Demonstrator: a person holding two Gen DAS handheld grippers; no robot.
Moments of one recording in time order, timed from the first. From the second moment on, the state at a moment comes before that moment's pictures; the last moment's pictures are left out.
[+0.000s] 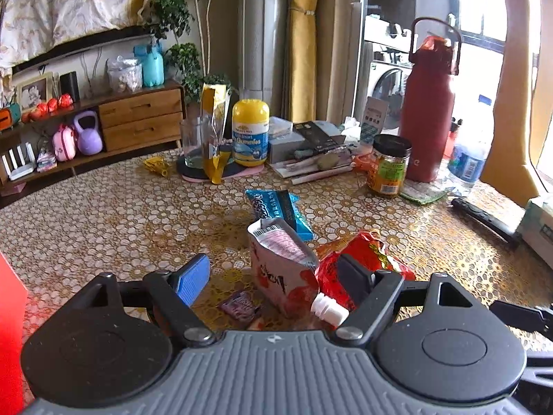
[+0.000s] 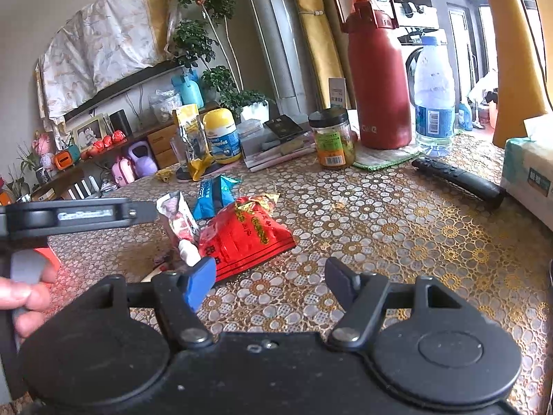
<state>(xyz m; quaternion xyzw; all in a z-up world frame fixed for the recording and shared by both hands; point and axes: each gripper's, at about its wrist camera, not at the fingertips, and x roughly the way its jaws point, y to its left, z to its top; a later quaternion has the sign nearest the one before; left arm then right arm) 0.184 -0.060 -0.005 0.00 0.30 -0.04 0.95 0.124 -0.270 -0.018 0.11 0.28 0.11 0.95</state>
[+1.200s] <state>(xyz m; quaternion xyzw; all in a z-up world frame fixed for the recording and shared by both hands) 0.209 -0.037 -0.027 -0.06 0.31 -0.05 0.95 0.212 -0.228 -0.030 0.04 0.30 0.15 0.94</state>
